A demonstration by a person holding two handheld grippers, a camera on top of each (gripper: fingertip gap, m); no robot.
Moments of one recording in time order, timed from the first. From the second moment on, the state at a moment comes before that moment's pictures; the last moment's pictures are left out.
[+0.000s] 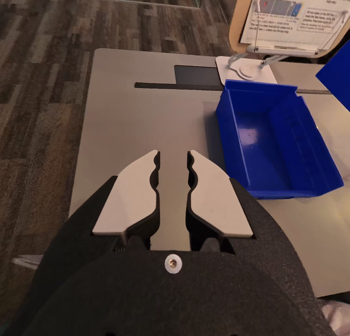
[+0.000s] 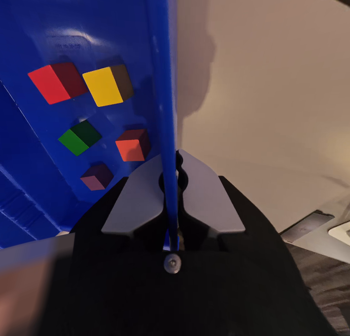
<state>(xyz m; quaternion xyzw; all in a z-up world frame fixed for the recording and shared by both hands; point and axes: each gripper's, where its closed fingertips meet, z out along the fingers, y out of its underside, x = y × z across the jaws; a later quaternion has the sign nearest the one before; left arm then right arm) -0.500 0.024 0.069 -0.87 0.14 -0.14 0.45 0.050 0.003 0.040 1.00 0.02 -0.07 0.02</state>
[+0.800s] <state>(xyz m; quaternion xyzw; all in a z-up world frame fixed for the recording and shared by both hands) -0.603 -0.034 0.084 -0.82 -0.02 -0.16 0.55 -0.405 0.149 -0.011 0.97 0.16 -0.18 -0.01</state>
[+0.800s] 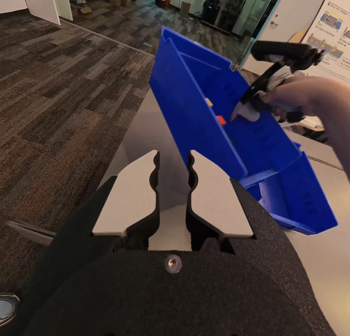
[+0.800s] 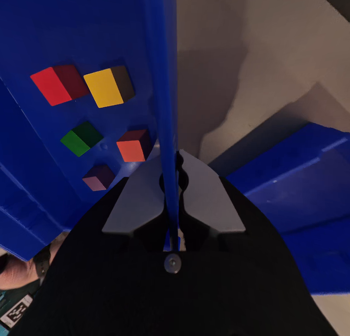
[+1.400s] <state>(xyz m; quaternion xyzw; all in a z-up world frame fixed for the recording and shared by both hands) -0.593 -0.028 0.082 -0.82 0.00 -0.16 0.55 -0.411 0.149 -0.128 0.98 0.08 -0.18 0.01</state>
